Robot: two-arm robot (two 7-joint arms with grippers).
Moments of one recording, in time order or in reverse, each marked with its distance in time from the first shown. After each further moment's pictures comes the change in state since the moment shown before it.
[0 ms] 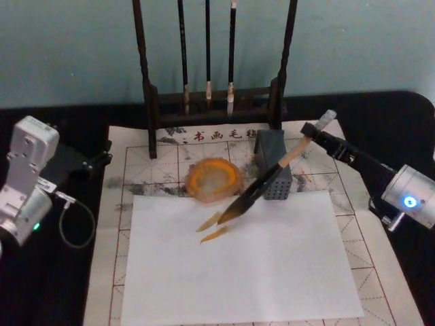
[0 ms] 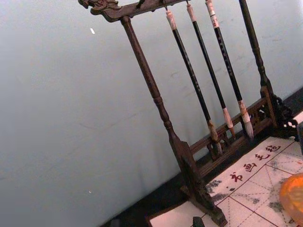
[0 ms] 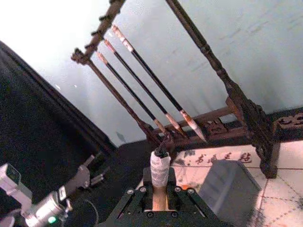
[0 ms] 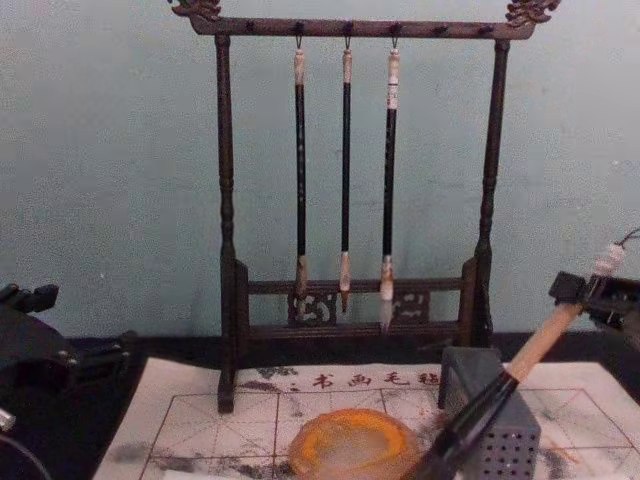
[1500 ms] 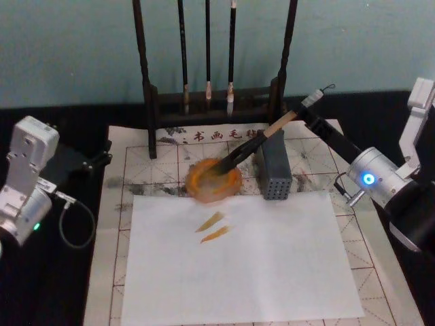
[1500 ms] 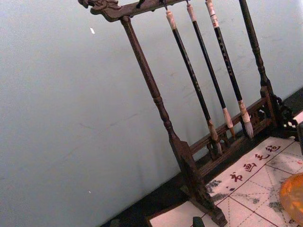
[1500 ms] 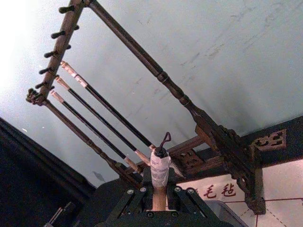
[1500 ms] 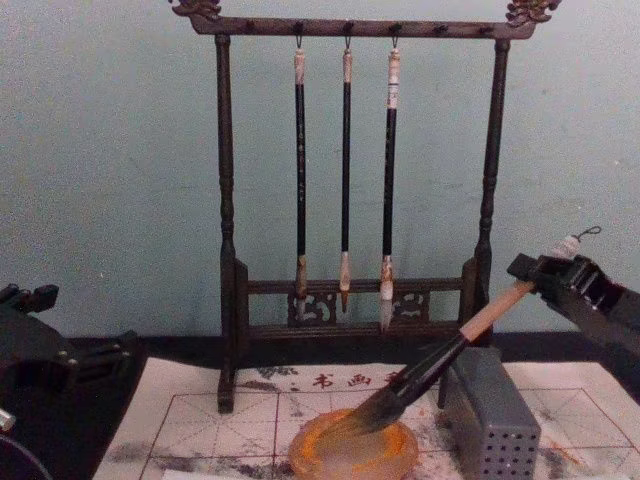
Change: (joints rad) left arm 0.000 0.000 0.000 0.000 0.000 0.000 0.000; right arm 0.108 -0.203 0.026 0.188 -0.006 -0.081 -0.130
